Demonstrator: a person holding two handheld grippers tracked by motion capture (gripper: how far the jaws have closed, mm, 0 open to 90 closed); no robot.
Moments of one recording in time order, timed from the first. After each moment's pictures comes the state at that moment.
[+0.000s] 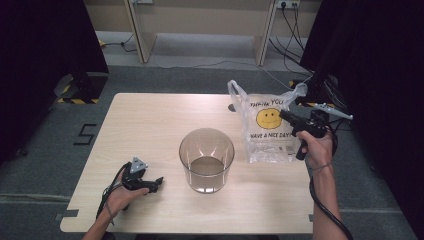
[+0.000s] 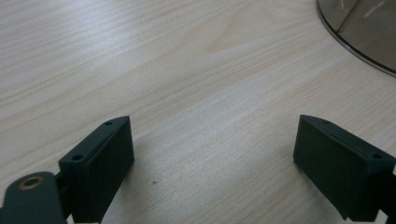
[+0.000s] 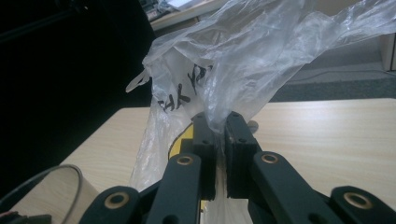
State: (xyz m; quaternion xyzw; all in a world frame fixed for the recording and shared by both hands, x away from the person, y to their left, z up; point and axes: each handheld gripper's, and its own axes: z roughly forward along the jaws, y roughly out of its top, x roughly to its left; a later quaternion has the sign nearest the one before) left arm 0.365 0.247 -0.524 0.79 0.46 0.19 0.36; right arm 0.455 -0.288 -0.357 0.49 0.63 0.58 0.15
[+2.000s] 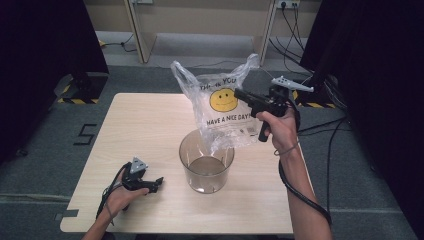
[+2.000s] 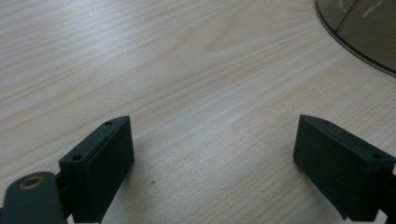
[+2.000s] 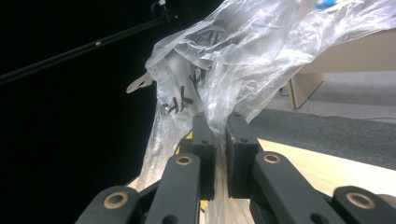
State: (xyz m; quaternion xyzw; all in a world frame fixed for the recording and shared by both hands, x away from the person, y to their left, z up) left arm 0.365 0.247 -0.524 0.79 0.46 0.19 0.36; right arm 0.460 -0.164 -0.285 0.37 0.66 0.64 0.10
